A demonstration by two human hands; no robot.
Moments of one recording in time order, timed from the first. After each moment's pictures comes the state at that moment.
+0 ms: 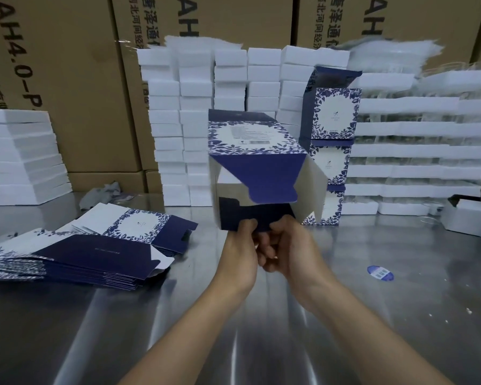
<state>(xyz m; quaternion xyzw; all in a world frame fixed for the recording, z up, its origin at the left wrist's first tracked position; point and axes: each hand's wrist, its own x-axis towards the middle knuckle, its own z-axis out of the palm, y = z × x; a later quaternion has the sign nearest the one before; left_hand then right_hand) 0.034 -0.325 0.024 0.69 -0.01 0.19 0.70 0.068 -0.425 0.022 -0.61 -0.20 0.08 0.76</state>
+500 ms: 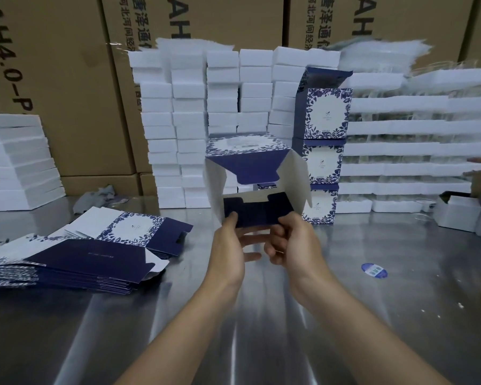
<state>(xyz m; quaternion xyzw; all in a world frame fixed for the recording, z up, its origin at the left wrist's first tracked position) 0.047 -0.321 0.024 0.66 0.01 0.18 0.73 0.072 -0.429 0.029 -0.60 -0.11 0.00 0.79</state>
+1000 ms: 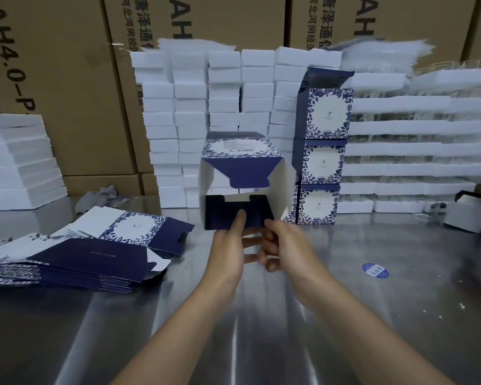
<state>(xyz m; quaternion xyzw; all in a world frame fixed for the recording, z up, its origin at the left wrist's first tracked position) 0.060 -0.312 0.016 0.66 0.03 0.17 0.73 0.081 -0.426 0.018 -0.67 -0.15 0.02 0.73</state>
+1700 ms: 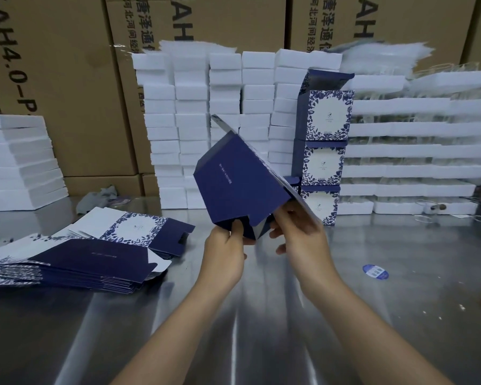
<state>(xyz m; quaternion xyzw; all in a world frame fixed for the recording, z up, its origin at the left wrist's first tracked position) 0.063 -0.301 0.009 0.74 0.01 0.27 0.61 0.078 -0.436 0.025 -0.66 -0.18 -0.16 0.72</state>
